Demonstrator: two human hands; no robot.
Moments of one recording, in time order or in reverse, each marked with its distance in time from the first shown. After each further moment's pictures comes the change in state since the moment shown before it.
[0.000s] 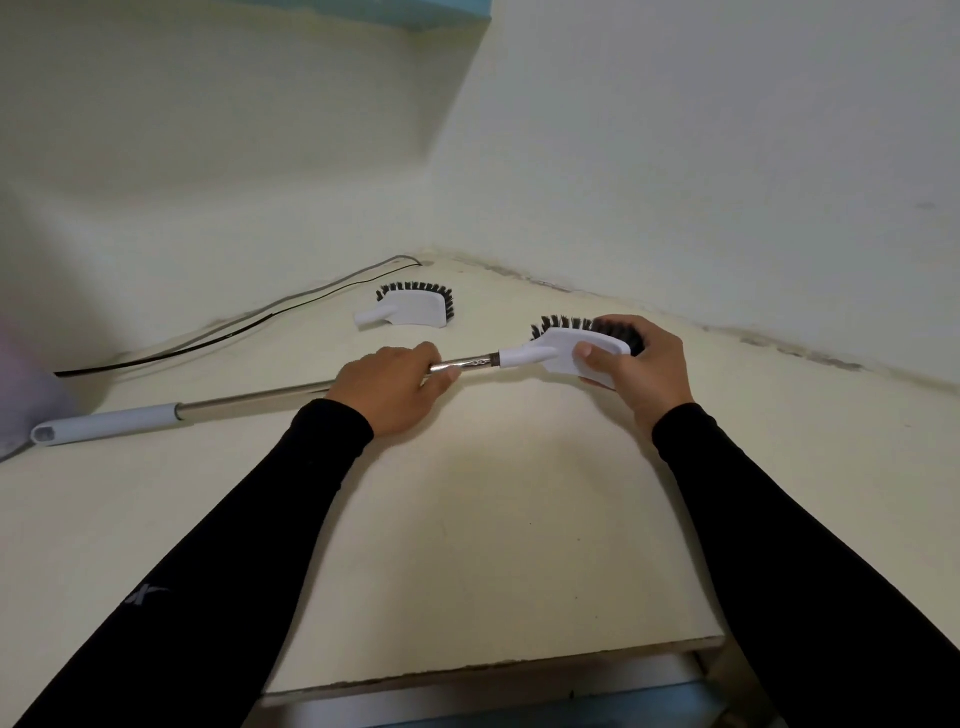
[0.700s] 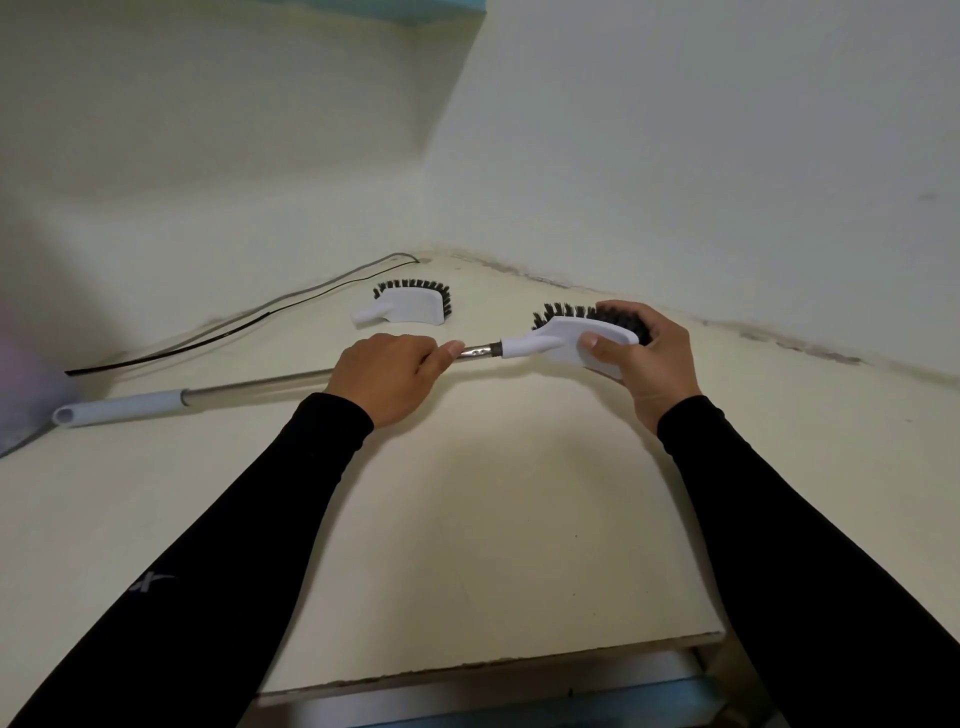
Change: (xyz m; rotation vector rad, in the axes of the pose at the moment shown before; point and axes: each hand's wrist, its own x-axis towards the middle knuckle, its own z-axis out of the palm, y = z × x) left_hand 0.007 0.003 -0.004 -0.003 0.148 -0.003; right_hand 0.000 -0.007 -0.003 0.161 -0.028 -0.022
